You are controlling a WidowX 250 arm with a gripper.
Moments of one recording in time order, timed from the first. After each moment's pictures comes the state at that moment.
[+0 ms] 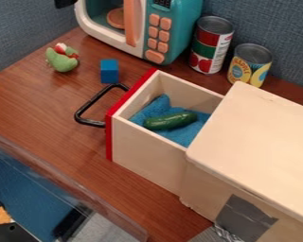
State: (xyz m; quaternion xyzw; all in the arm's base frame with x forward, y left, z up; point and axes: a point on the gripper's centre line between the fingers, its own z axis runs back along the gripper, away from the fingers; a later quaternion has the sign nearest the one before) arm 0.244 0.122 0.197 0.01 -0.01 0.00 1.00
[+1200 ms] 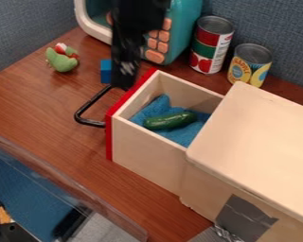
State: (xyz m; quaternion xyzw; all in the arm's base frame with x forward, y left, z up) arm 0.257 0.012 0.134 0.04 -0.01 -0.45 0.89
